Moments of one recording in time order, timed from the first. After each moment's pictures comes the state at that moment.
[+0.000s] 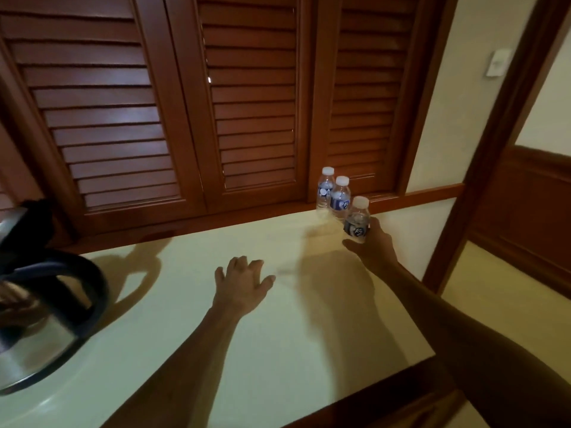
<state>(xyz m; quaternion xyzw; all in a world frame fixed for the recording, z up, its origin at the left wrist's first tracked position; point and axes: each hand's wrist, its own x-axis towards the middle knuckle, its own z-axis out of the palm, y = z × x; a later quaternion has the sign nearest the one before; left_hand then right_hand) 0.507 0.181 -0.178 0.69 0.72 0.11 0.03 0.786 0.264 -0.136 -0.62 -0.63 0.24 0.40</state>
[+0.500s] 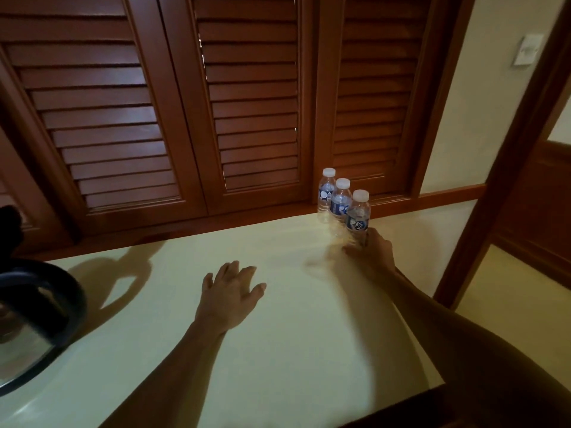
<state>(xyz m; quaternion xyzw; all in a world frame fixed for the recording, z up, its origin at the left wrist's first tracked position) 0.510 0.183 -0.181 0.68 0.73 0.11 0.03 0.803 0.318 -0.166 -0.63 -0.63 0.25 0.37</state>
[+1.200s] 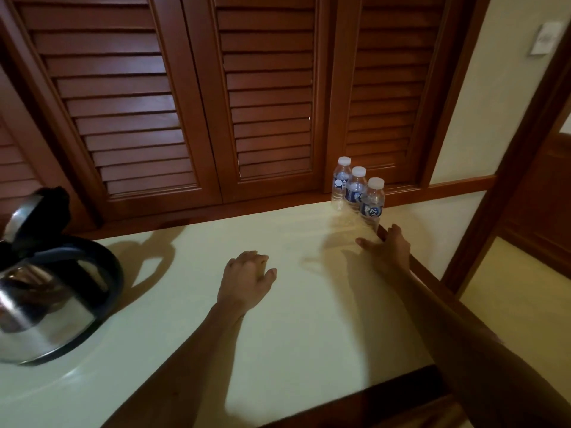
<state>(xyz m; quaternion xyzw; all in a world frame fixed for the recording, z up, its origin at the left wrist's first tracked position) 0.502 0.167 -0.178 0.67 0.71 0.20 0.06 0.789 0.276 -0.162 -0.68 -0.54 0.29 0.40</state>
